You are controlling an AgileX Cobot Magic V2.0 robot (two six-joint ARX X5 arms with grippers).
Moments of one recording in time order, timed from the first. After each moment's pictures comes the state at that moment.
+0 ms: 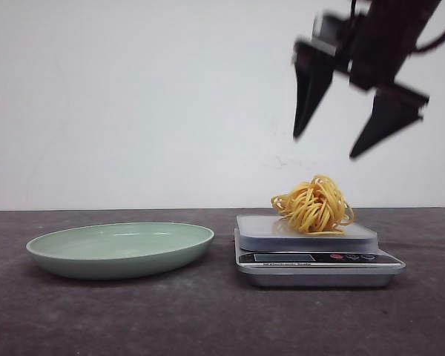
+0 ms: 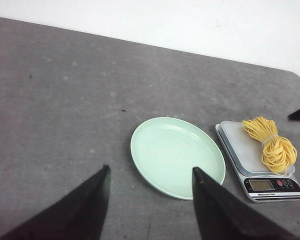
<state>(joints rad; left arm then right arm) -0.64 0.19 0.86 -1.01 -0.34 -0.40 0.35 1.60 1.25 -0.66 -0.23 0.24</state>
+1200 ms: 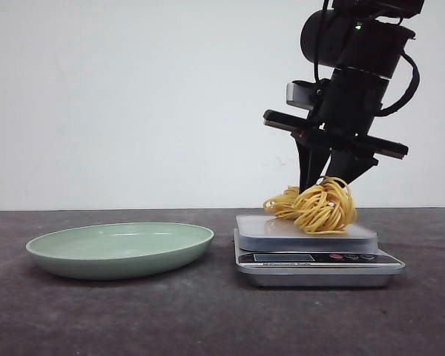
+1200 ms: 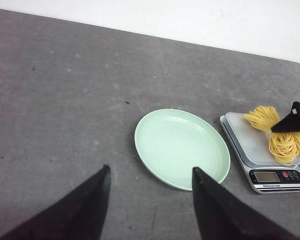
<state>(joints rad) -0.64 0.19 0.86 -1.04 -0.34 -0.40 0.42 1.71 1.25 -0.60 -0.14 0.35</state>
